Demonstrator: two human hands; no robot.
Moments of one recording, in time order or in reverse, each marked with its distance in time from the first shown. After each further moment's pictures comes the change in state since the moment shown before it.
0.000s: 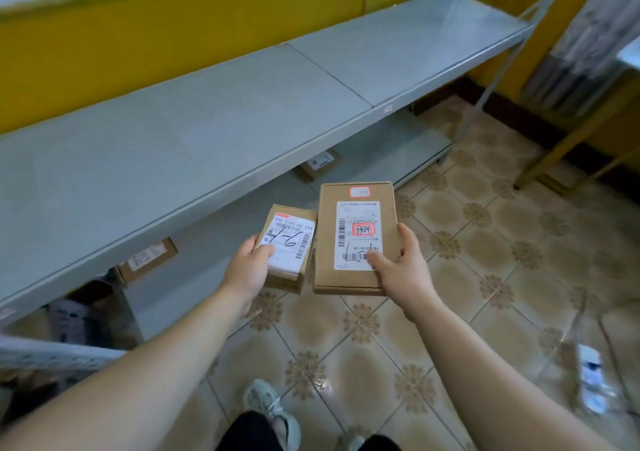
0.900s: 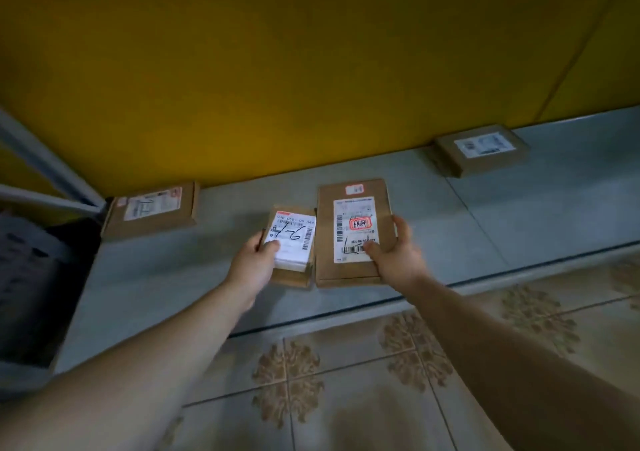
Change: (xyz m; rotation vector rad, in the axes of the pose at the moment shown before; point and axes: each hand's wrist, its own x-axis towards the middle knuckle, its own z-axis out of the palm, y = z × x) left_hand 0.436 -0.314 -0.018 0.019 0.531 0.026; right_hand 0.443 0.222 0.394 -0.112 -0.526 -0.269
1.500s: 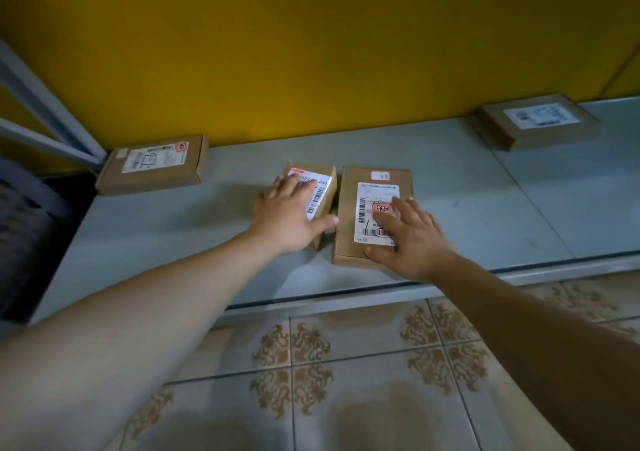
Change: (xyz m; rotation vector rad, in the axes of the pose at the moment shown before) left_hand 0.054 -0.029 0.020 0.993 -0.047 0.489; right_hand 0.056 0.063 0.031 -0.993 -0.168 -0.412
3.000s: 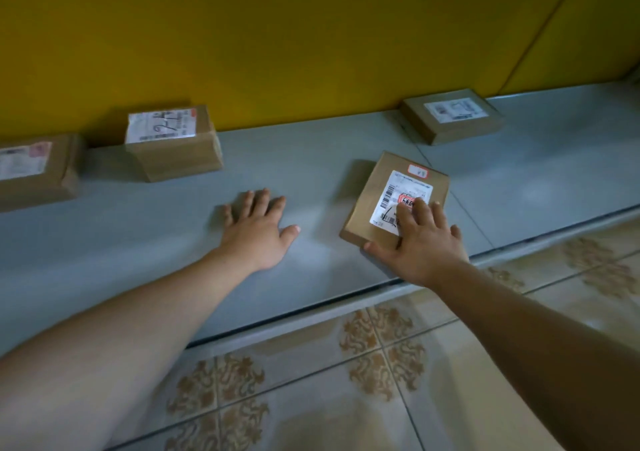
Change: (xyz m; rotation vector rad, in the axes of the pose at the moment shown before) left_hand 0.060 0.040 0.079 0.071 -0.143 0.077; right_hand -0.018 0.074 -0.020 -0.160 0.013 0.457
